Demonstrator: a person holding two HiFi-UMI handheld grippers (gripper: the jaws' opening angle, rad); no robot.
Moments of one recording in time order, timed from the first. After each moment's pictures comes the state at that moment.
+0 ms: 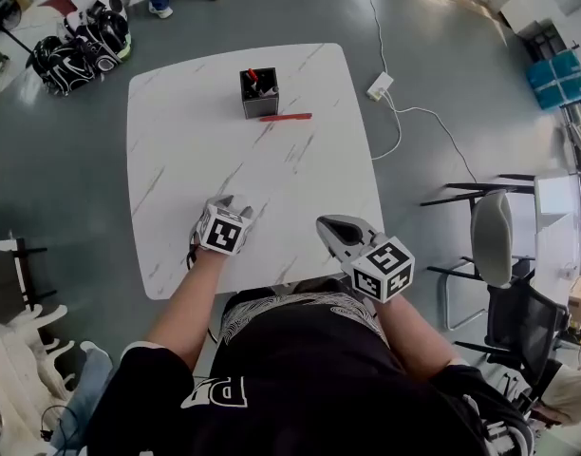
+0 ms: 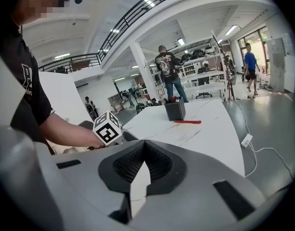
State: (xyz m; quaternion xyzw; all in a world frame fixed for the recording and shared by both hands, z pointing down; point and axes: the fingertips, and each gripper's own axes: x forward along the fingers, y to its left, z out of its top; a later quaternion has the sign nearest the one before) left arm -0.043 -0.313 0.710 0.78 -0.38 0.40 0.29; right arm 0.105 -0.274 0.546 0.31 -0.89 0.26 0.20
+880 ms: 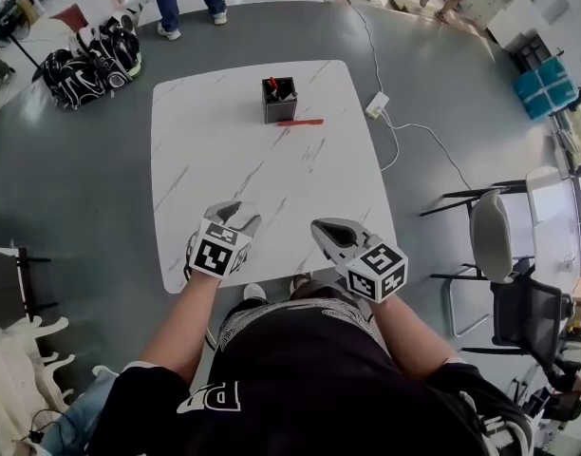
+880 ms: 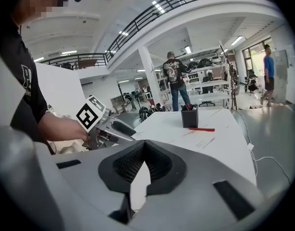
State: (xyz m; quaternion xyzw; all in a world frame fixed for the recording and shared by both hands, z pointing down) left arm -0.079 -0.253 0.586 0.85 -0.37 0.30 0.23; right arm 0.037 -0.215 0.509 0.32 -0.90 0.22 0.19
